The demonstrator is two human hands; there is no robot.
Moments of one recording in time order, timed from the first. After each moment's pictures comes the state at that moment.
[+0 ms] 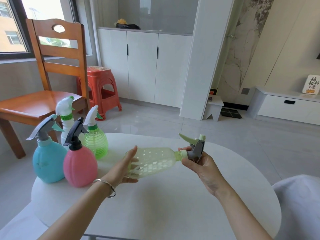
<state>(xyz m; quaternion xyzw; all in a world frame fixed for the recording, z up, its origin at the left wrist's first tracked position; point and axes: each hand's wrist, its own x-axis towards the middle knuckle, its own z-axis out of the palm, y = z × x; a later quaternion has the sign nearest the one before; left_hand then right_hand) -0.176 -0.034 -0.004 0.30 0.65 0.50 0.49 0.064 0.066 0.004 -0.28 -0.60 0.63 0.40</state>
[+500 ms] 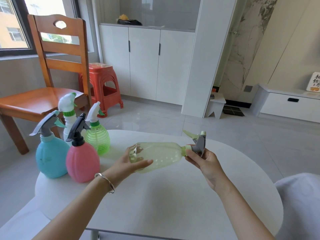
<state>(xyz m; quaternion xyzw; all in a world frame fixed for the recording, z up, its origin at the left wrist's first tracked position) -0.172 -0.041 -0.001 0.40 0.58 0.52 0.48 0.058 0.075 -0.003 -0.34 -0.54 0.64 0.43</state>
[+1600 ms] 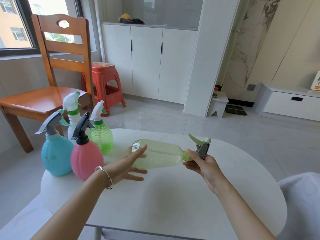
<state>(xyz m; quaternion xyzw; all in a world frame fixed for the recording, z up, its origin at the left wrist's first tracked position) -0.184 -0.046 0.010 0.37 0.57 0.46 0.58 0.052 0.064 -0.004 -0.39 -0.50 0.66 0.40</state>
